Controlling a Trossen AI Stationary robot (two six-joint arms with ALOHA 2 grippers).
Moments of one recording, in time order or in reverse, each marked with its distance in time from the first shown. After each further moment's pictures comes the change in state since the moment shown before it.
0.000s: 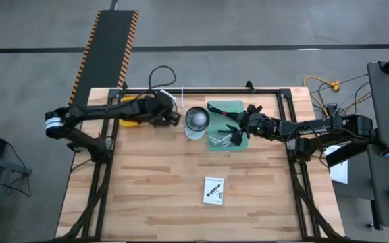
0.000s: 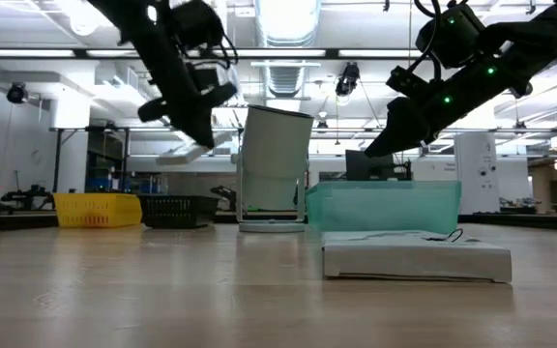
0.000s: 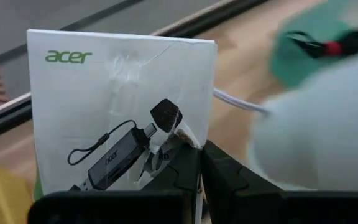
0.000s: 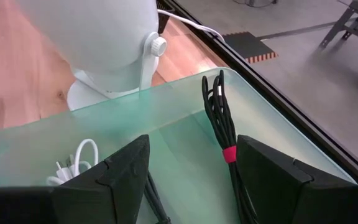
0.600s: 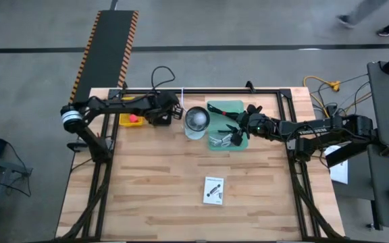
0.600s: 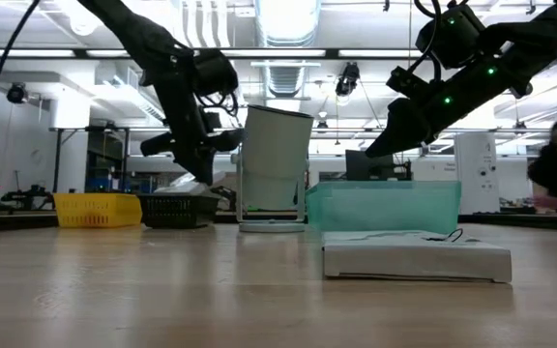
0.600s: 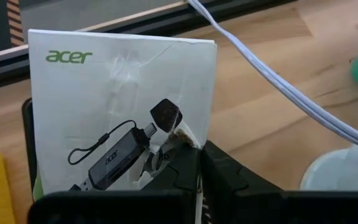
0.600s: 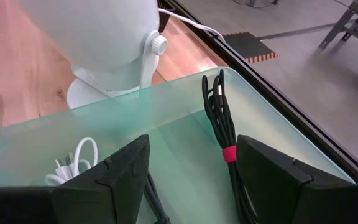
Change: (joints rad) left arm 0.107 0.195 0.000 0.078 0.015 -0.139; right arm 0.000 0.000 -0.001 0.000 0.000 -0.008
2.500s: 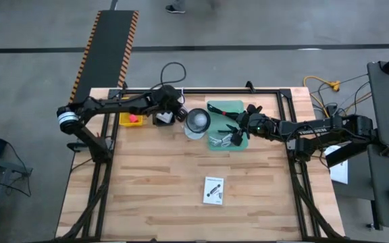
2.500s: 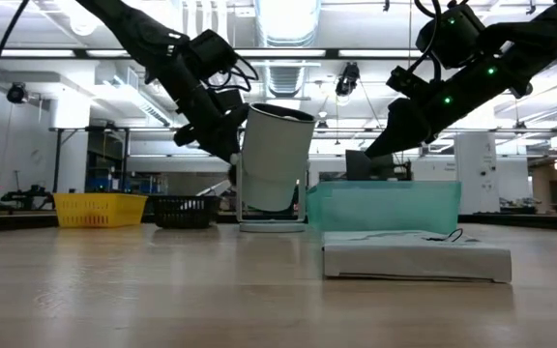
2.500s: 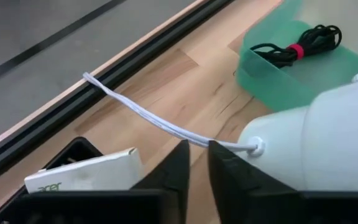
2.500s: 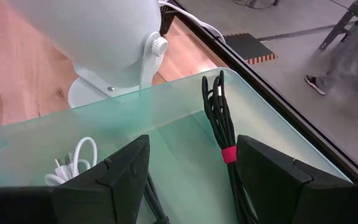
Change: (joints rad) left arm 0.015 -0.043 0.002 0.207 0.225 0.422; right arm 0.000 -0.001 0.000 0.000 0.000 -0.008
